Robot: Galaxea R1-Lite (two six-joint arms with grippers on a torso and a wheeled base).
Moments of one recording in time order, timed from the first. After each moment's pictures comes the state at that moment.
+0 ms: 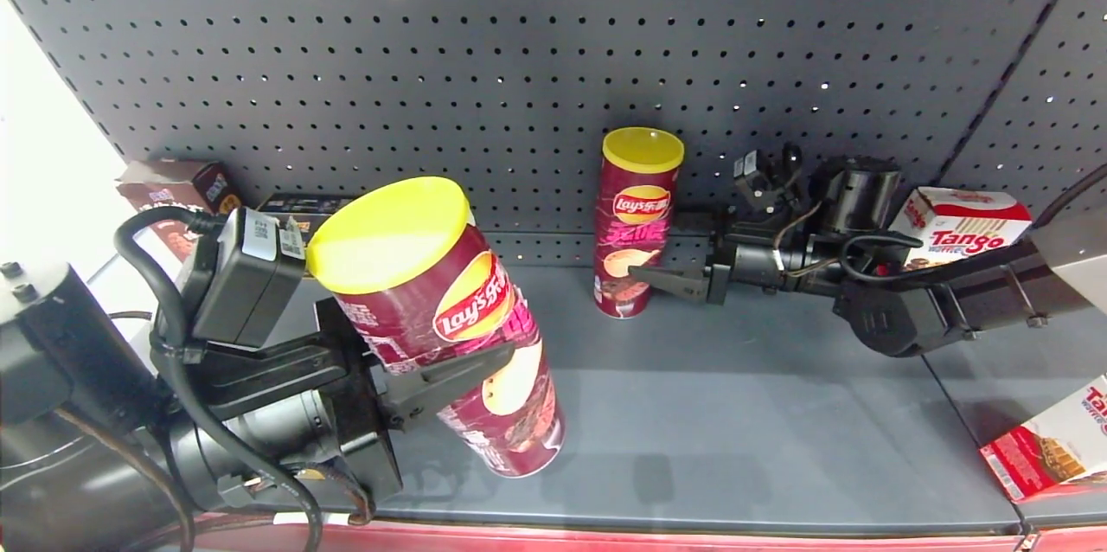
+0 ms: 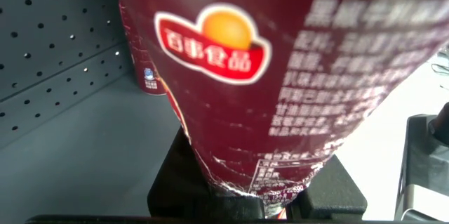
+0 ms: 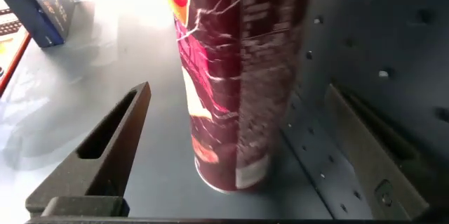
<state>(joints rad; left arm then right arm) -0.55 1.44 -0.42 -1.05 -0.47 0.03 0.34 2.07 -1.24 -0.82 0.89 -0.22</state>
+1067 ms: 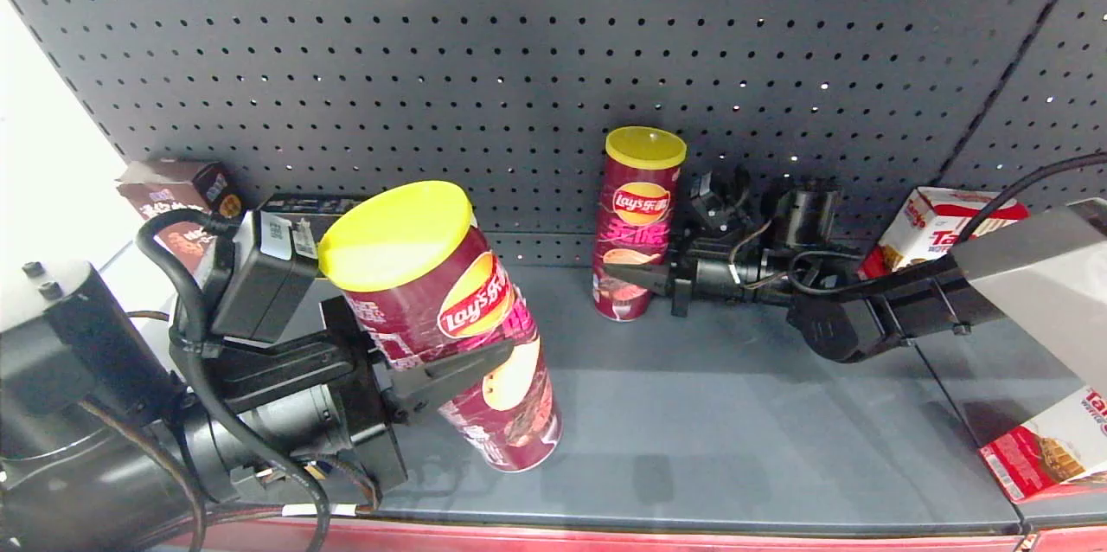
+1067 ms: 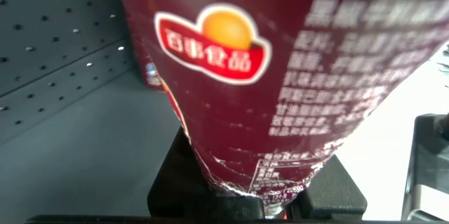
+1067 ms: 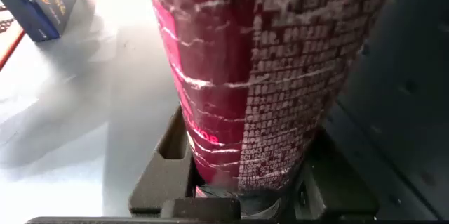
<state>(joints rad) -0.53 1.46 -0.42 -1.06 -0.47 0.03 0.39 2.17 -1.32 -0.83 0.88 -0.21</state>
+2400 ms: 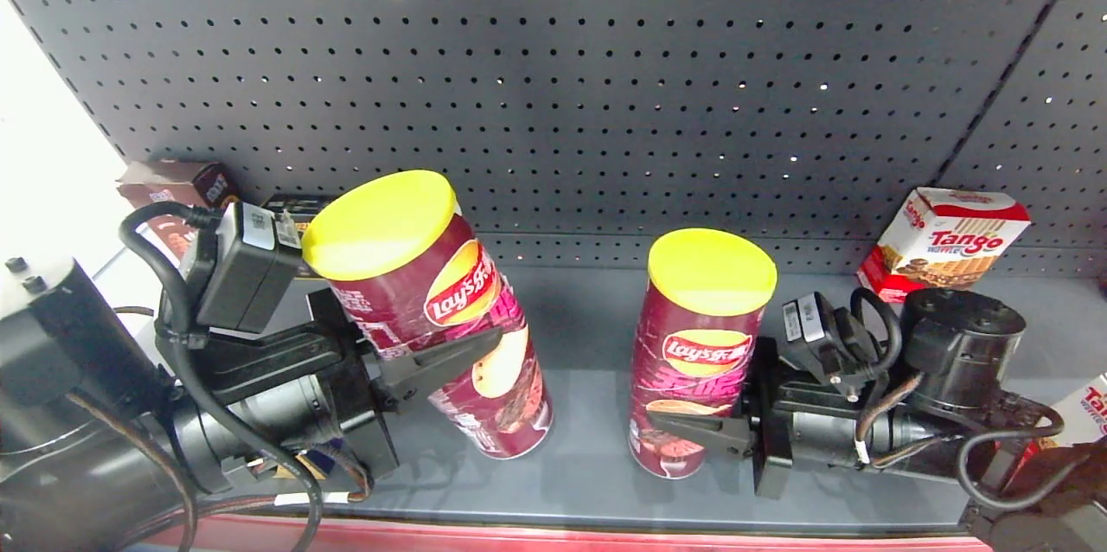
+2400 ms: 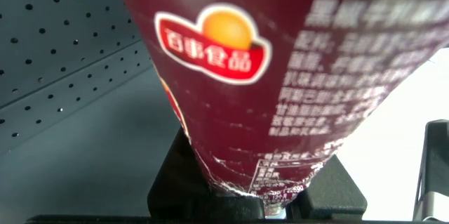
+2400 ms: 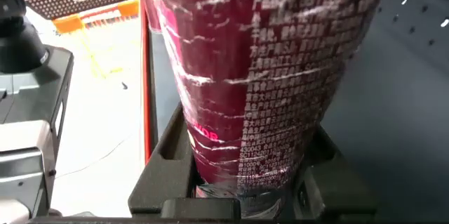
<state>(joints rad) -0.50 1.45 -0.42 -1.08 -0.47 0.03 0.54 1.79 -0.48 -1.22 0.75 -0.23</state>
